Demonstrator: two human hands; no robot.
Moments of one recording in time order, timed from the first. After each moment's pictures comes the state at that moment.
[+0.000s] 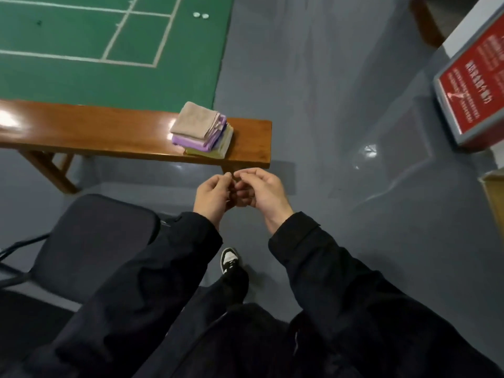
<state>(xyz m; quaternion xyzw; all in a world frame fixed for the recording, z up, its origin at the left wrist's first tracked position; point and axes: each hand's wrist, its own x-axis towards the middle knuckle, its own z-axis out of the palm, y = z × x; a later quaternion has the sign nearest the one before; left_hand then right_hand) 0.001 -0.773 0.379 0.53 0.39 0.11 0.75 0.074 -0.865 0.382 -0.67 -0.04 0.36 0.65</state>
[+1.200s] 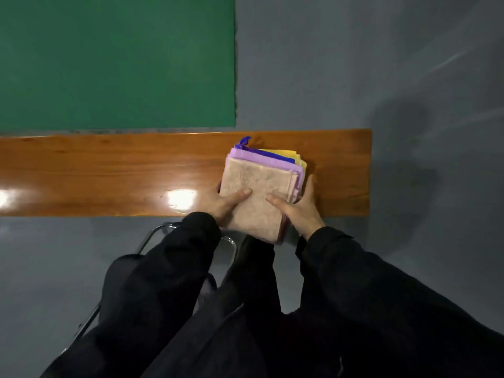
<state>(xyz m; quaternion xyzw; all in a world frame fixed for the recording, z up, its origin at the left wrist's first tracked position) 0.262 -0.336 0.115 0.54 0.49 -0.19 0.65 0.351 -0.530 0.126 -0.70 0.16 0.48 0.50</state>
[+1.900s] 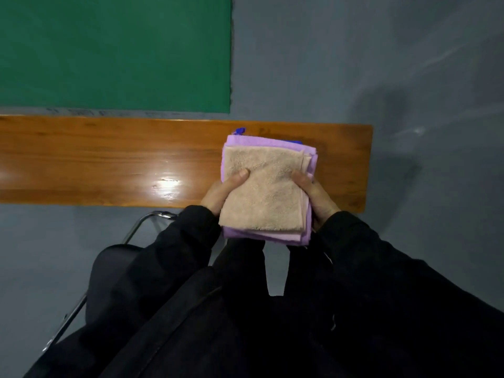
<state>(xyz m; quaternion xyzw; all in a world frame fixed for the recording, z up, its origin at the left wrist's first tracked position) 0.269 -0.336 0.143 0.35 0.46 -0.21 0.79 0.374 -0.536 0.128 -0.53 0.22 0.54 0.62</state>
